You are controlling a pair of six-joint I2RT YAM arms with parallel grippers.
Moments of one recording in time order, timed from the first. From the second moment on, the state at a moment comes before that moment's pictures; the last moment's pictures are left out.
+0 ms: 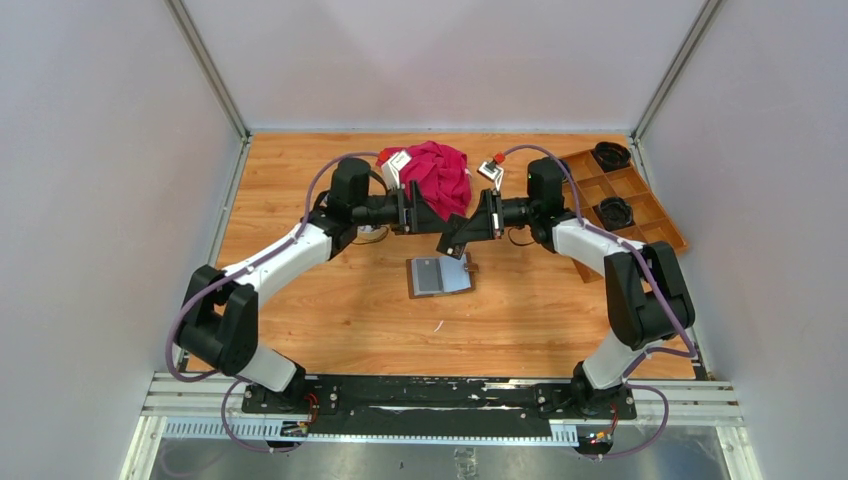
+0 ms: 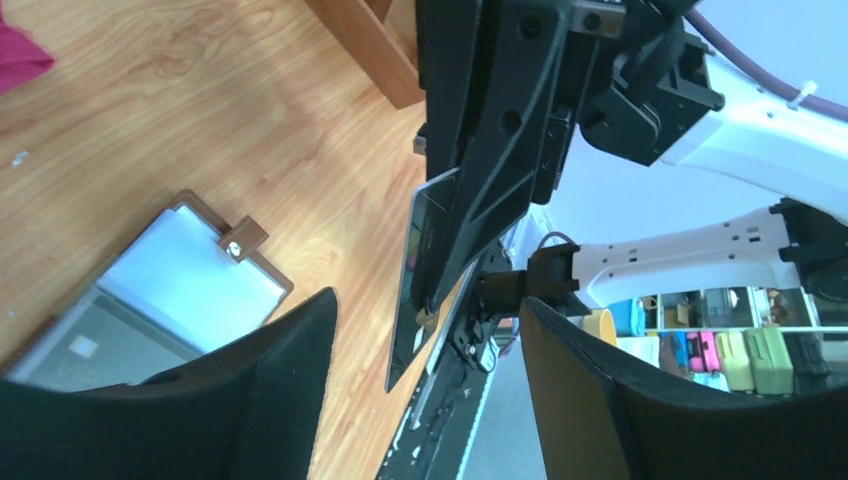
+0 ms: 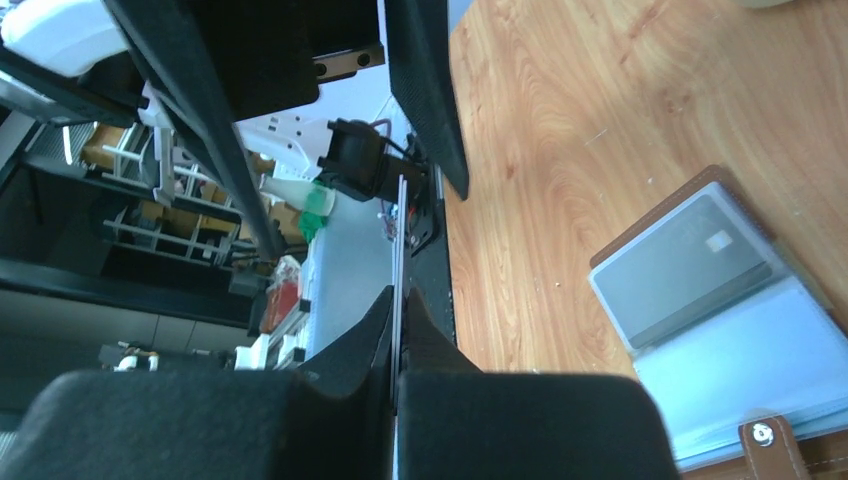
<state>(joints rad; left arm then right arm) -0.47 1.51 1.02 0.14 0.81 -0.73 0.30 1.64 0.95 0.39 -1.32 0.69</state>
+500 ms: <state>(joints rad) -0.55 1.44 0.94 0.20 0.88 -0.65 0.31 1.63 1.04 -0.02 -1.47 0.23</state>
